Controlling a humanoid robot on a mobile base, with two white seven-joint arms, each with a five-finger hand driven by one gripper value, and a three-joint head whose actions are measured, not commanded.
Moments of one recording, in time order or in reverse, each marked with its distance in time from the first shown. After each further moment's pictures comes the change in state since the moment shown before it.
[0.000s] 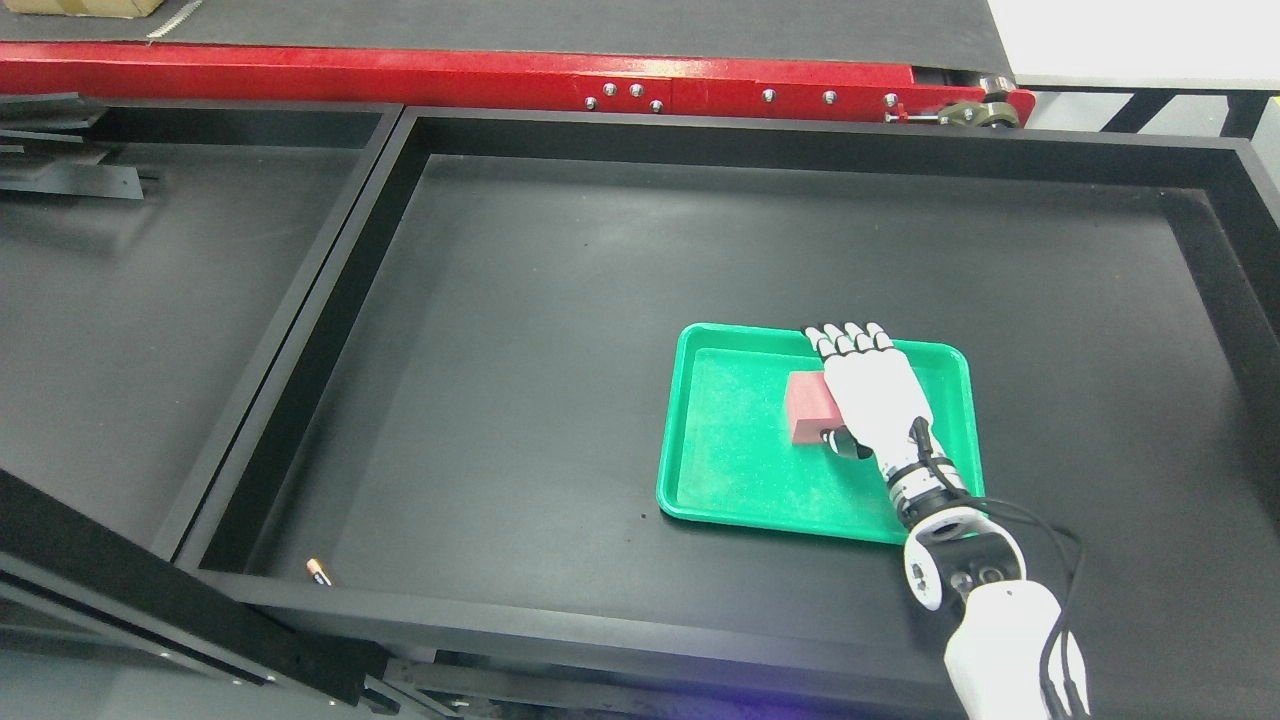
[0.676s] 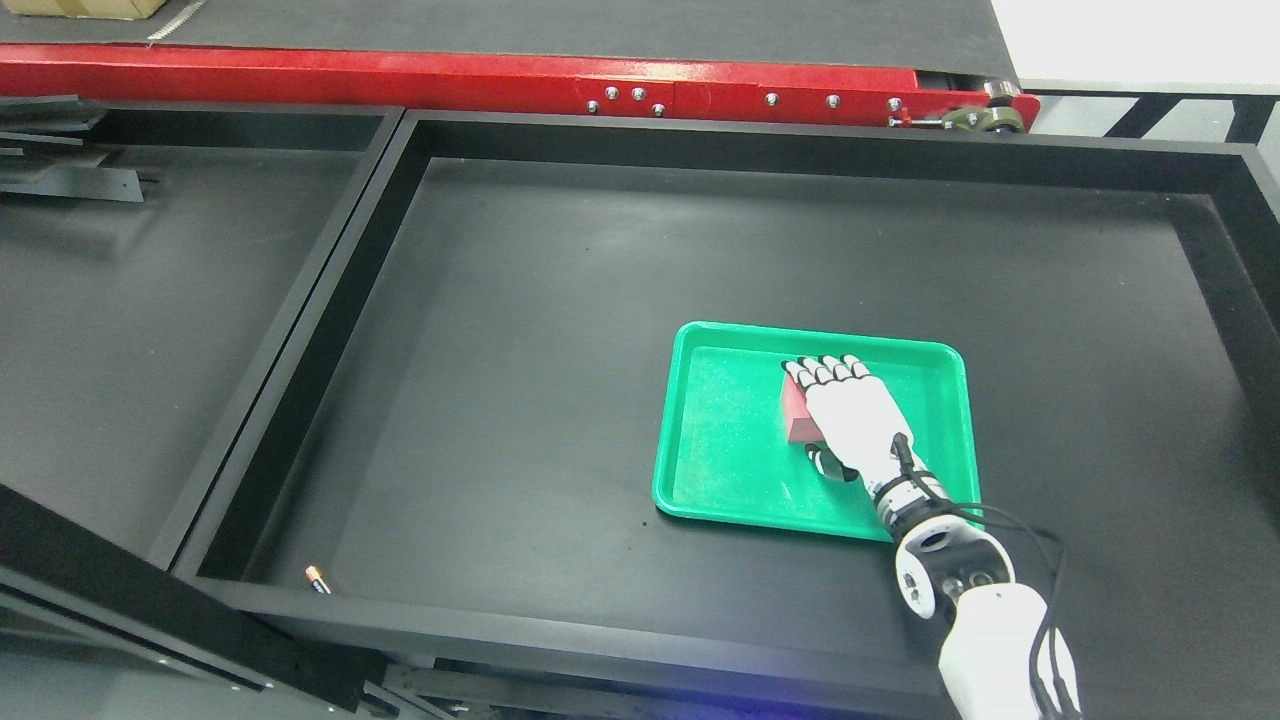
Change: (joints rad) left arm 0.000 0.000 0.000 0.000 0.000 0.000 0.000; right arm -0.004 0.000 0.015 0.062 -0.002 -0.040 0.053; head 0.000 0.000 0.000
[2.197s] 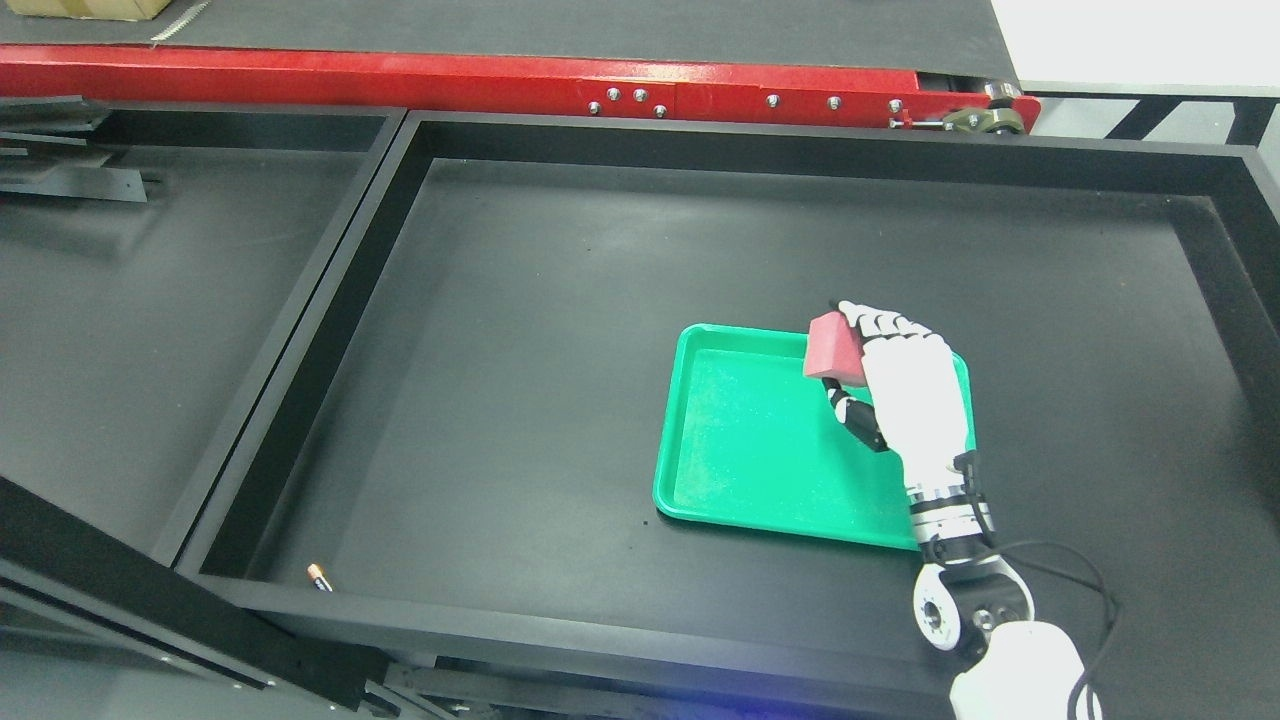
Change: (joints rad) left arm 0.000 0.000 0.000 0.000 0.000 0.000 0.000; right arm 0.099 0.000 -0.045 -0.114 -0.201 -0.029 -0.525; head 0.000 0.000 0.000
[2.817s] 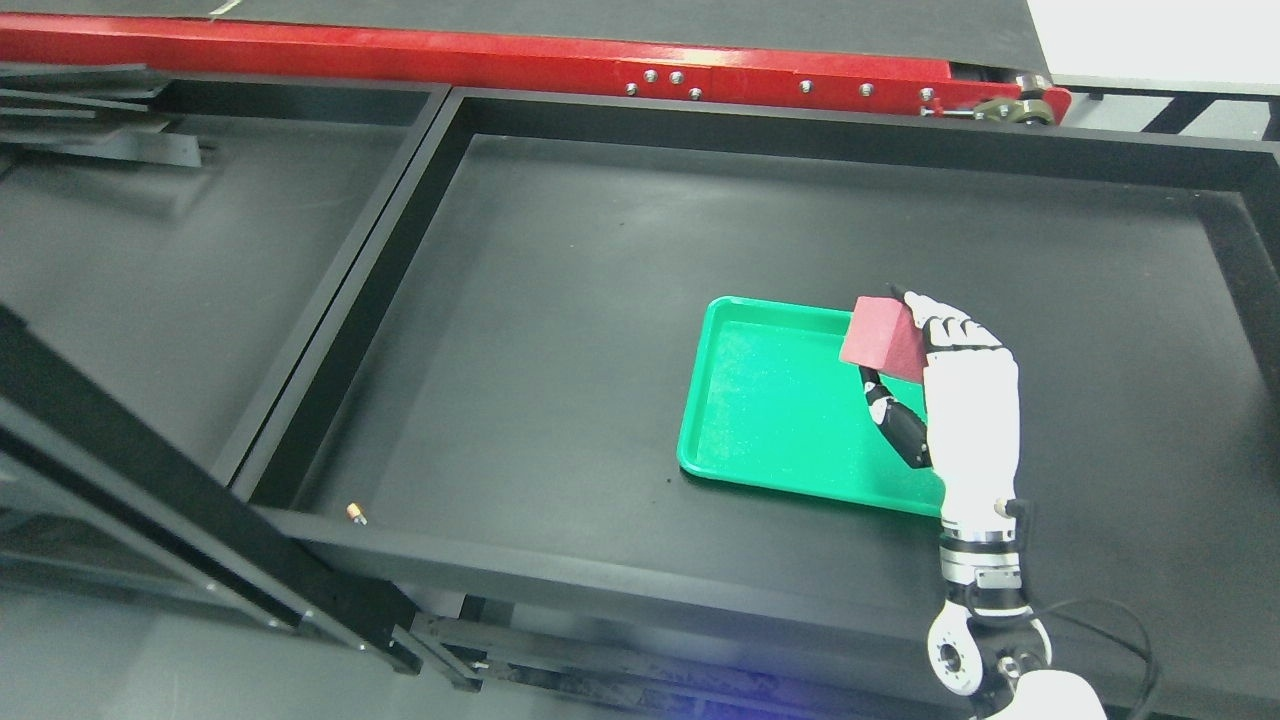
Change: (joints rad) left arm 0.000 0.000 0.000 0.000 0.000 0.000 0.000; right arm 0.111 0.000 -0.018 -0.117 -0.075 -0.033 -0.192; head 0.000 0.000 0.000
